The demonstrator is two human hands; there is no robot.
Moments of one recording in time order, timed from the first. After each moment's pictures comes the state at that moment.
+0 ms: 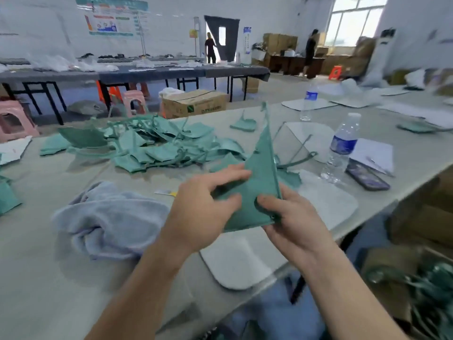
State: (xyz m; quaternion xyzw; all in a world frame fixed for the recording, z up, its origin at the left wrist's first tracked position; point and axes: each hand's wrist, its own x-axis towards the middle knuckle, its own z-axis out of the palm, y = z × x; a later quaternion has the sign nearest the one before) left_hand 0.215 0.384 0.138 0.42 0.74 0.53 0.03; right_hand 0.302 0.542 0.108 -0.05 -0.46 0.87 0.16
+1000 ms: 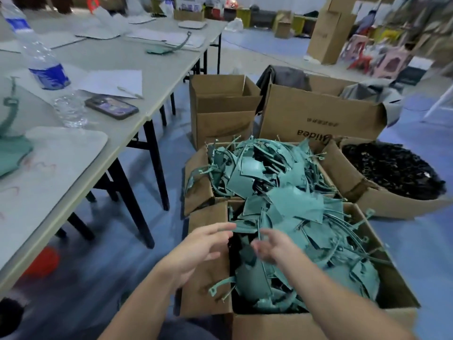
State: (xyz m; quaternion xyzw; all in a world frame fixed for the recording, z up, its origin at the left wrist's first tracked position) left_hand 0.504 0.580 -0.053 0.45 0.53 0.28 0.66; right_hand 0.725 0.667 -0.152 -0.65 -0.04 0.69 0.33
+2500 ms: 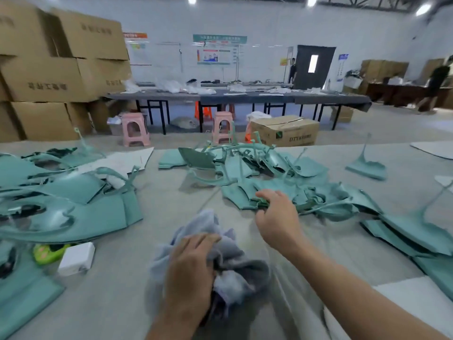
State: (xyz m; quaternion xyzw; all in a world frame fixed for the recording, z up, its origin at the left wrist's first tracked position) left_hand 0.037 0.209 0.026 0.17 0.90 0.30 -0.28; right_hand -0.020 0.416 0.069 -0.06 -0.92 0.32 0.20
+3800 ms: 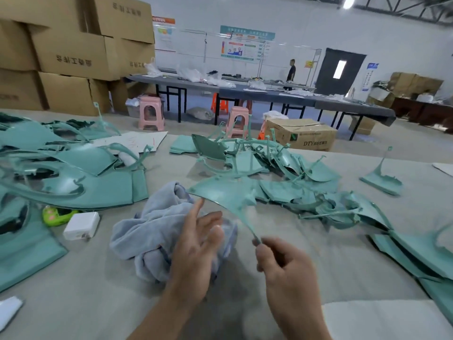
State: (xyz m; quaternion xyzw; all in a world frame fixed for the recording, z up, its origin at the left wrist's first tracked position) left_hand 0.052 0.230 0.033 0.08 0.65 0.74 -0.12; right_hand 0.098 0.388 0.055 -0.05 -0.83 0.52 0.18
